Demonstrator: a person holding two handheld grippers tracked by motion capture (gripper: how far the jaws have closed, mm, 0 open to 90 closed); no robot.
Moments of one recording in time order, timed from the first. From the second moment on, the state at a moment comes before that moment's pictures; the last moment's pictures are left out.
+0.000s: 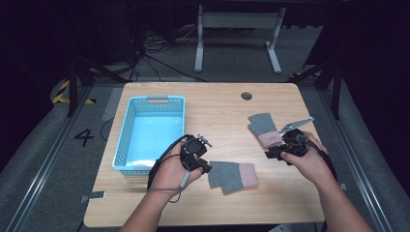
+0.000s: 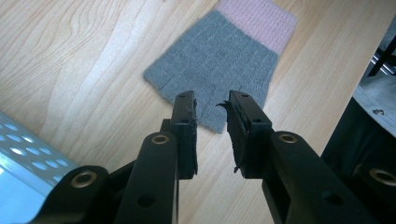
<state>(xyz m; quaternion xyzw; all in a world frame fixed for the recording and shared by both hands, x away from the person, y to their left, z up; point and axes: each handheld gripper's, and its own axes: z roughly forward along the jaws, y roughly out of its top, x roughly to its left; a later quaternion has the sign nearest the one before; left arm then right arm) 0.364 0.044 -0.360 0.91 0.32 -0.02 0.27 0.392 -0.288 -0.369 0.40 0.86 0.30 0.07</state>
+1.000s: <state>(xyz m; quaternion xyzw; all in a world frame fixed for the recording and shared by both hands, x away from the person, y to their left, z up) 0.359 0.057 -0.355 0.91 0.33 -0.02 0.27 0.481 -0.296 -0.375 0.48 0.83 0.25 0.10</state>
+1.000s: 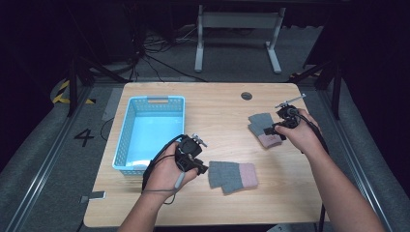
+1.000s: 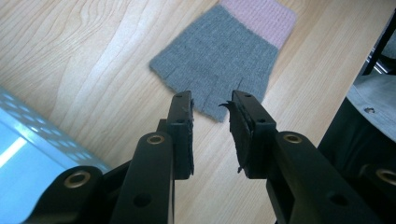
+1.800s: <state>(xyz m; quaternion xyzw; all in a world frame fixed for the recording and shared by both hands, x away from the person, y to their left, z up) 0.355 0.068 -0.355 0.90 0.34 -0.02 0.27 0.528 -0.300 -0.419 0.53 0.82 0.19 0.09</state>
